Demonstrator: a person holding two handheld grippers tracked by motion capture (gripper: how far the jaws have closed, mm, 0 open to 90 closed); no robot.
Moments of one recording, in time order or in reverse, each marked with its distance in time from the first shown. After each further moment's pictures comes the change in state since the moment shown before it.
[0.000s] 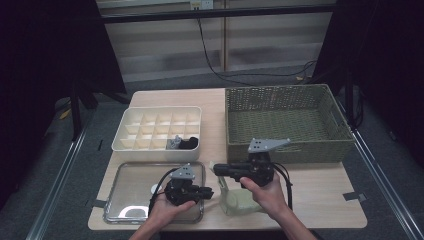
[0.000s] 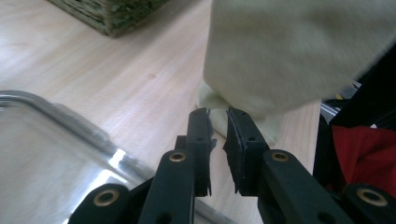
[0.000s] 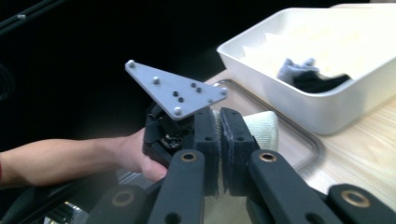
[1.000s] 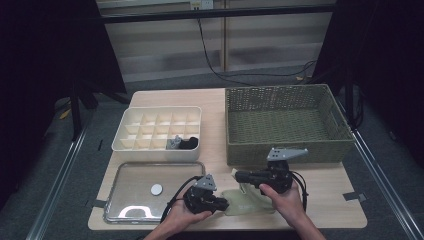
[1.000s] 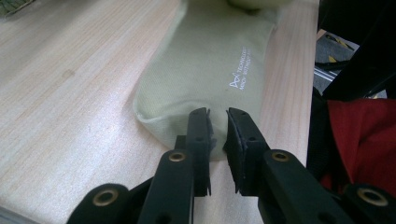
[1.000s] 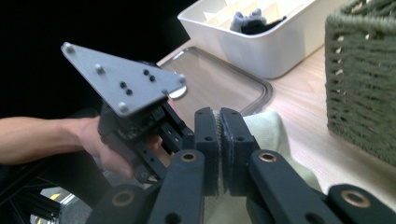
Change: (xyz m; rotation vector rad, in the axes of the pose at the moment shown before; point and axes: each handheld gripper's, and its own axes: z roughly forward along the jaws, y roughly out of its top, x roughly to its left) left arm -0.026 0.004 0.049 0.129 -0.060 0.091; right arm -0.029 -0.041 -0.036 0.051 -0.104 0.071
